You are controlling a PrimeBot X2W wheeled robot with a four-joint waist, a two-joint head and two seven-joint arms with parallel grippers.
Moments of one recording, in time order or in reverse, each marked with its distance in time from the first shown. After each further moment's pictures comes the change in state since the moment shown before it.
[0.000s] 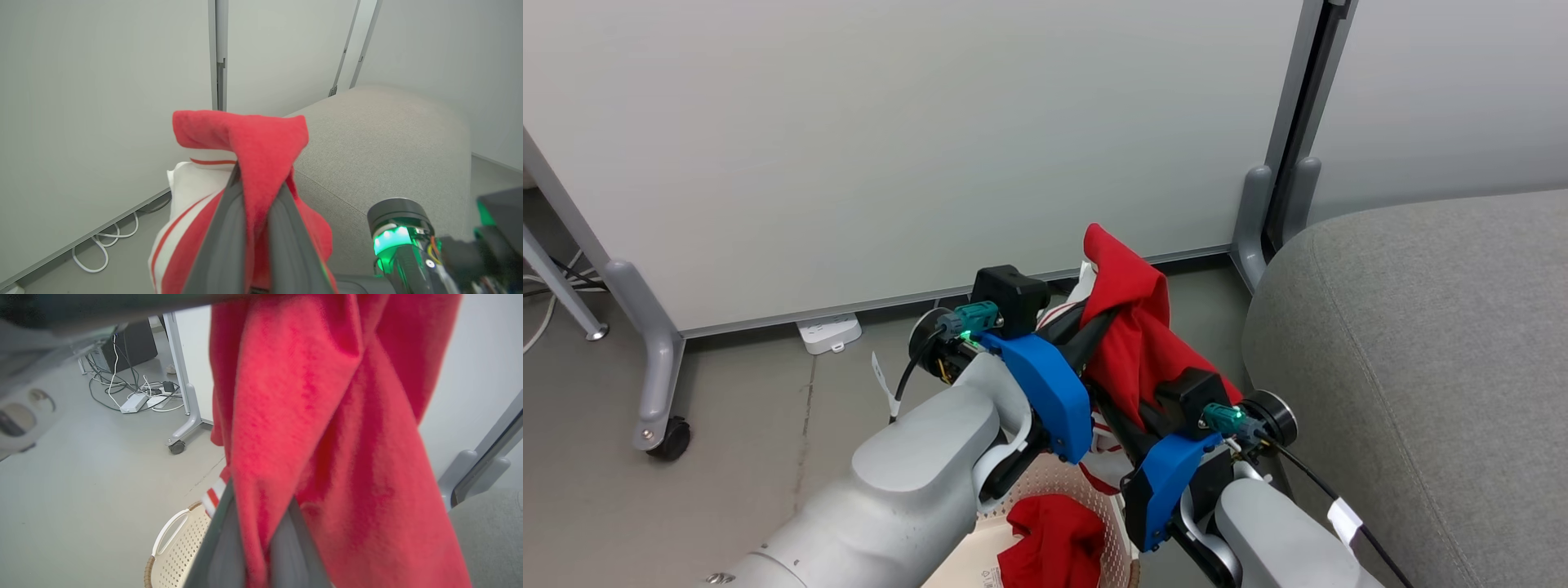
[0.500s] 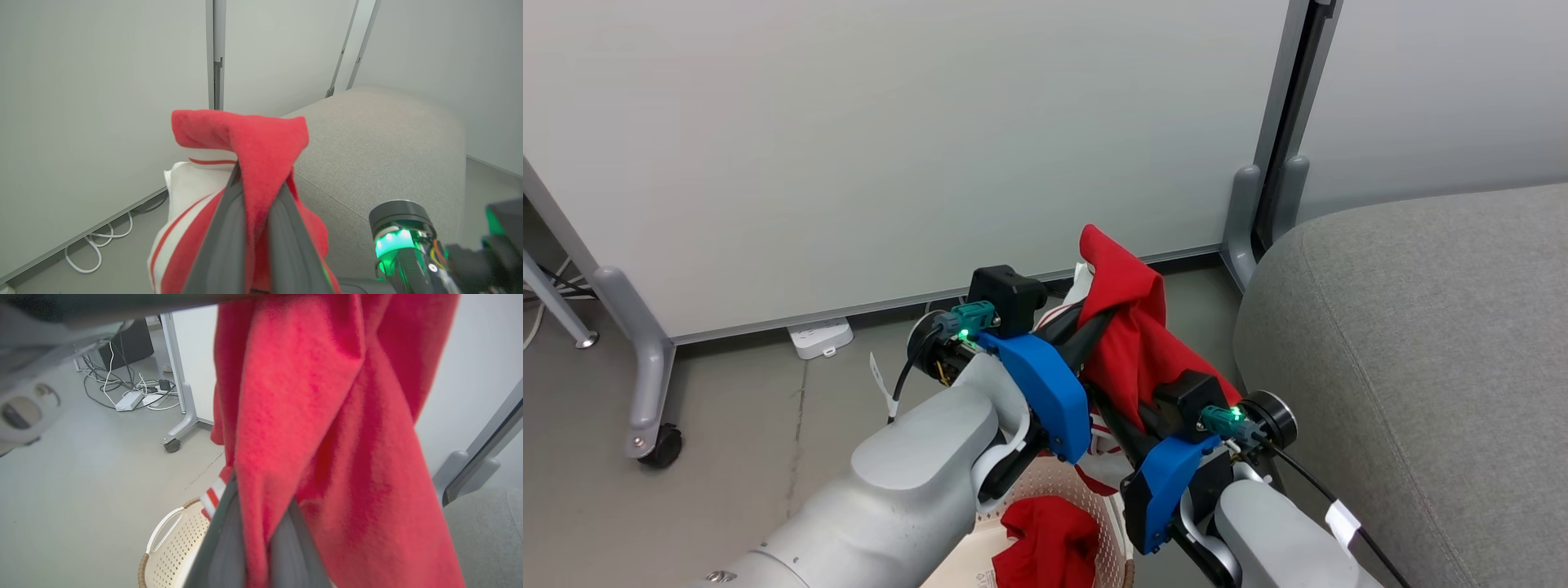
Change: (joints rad) left arm -0.008 0.000 -0.020 0.013 -0.039 0.000 -0.010; right arm 0.000 0.000 0.003 0.002 -0.021 0.000 -0.005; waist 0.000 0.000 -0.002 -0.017
